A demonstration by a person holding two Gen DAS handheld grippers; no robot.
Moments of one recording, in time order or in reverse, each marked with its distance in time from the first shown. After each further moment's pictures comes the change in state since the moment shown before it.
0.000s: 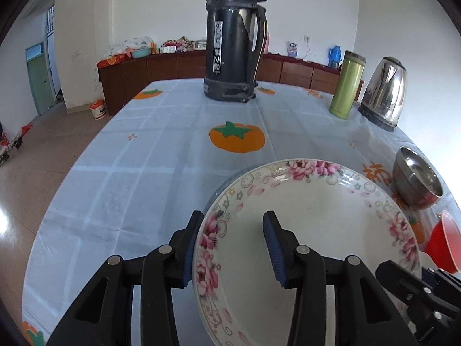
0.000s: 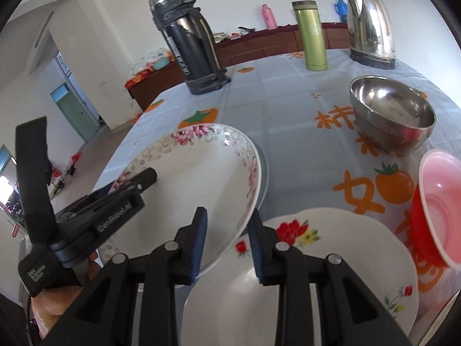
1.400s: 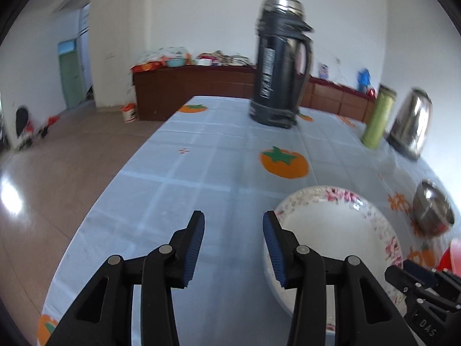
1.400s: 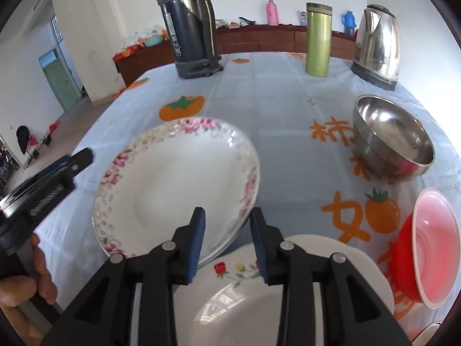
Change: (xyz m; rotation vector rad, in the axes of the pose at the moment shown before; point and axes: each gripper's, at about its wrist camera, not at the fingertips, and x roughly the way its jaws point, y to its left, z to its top) left arm -0.034 0.048 0.004 -0.132 -0.088 0.120; right arm 0.024 0.008 0.016 -0.142 0.059 -0.134
